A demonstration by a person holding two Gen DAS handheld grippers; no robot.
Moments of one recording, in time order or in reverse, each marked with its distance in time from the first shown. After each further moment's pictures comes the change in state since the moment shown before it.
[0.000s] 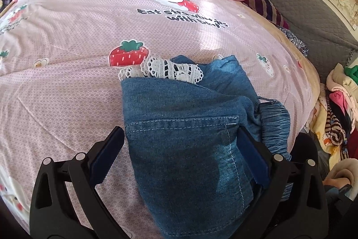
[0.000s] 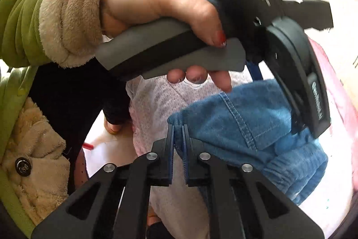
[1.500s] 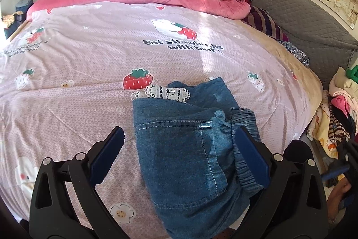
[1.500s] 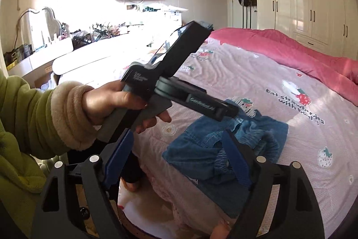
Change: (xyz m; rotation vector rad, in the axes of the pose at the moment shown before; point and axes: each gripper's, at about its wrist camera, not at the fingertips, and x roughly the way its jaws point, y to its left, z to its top) left arm -0.063 -0.024 -0.006 0.027 -0.144 0.074; right arm -0.132 -0.030 -0.007 0.392 -0.328 -0.078
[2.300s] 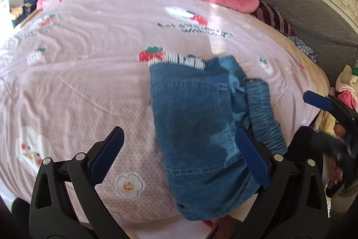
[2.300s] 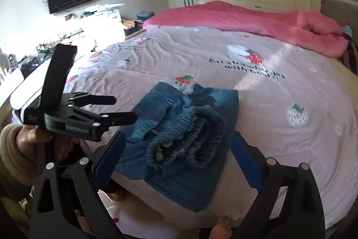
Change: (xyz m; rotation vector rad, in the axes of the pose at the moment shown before) left arm 0.001 0.014 -0.042 -0.036 0.049 0.043; right arm 0.038 -0.091 -0.027 0.352 0.120 -0.281
